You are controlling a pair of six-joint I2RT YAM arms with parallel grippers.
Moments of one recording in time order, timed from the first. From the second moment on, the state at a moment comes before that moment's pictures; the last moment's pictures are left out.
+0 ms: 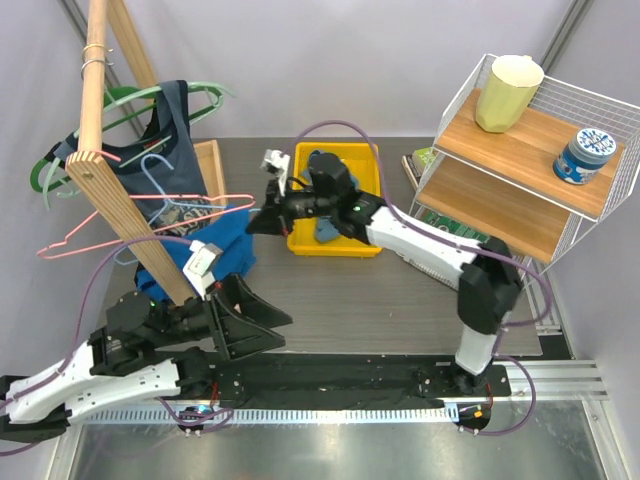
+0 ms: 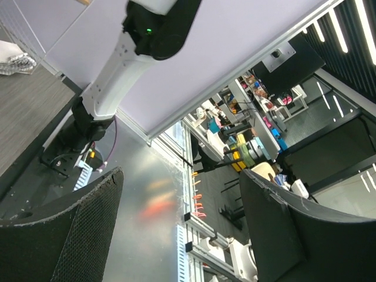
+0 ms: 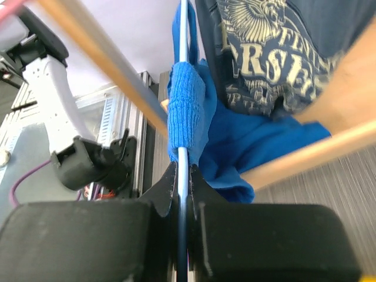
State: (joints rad) left arm -1.21 0.37 0.74 -0.18 0.20 -0.95; right arm 0.84 1.86 1.60 0.07 -0.74 0.20
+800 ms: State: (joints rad) left arm -1.21 0.92 1.21 -0.16 0.14 -0.83; right arm 0.77 0.73 0.81 -0.08 -0.10 0.20
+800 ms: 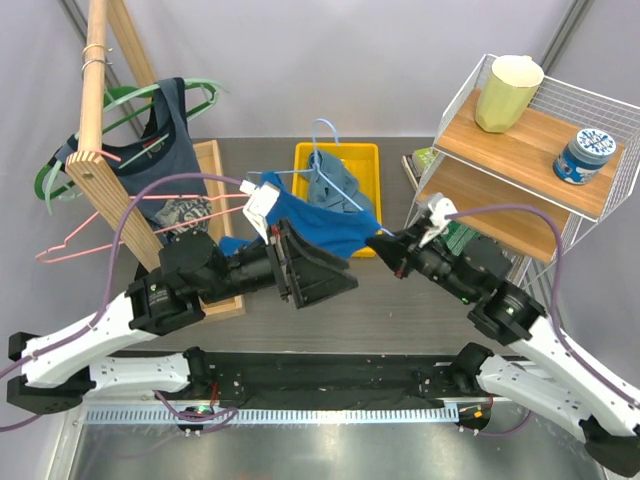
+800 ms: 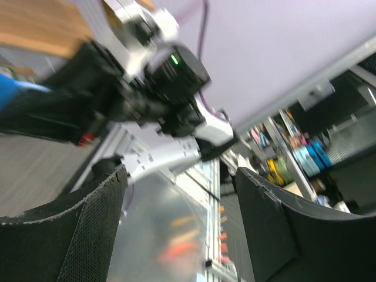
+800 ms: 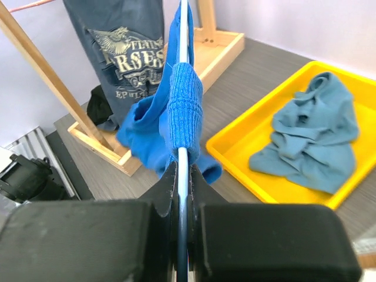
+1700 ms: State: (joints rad) left arm -1.21 1.27 1.42 -0.26 -0.55 -0.89; right arm 0.77 0.44 0.72 -0.24 -0.05 0.19
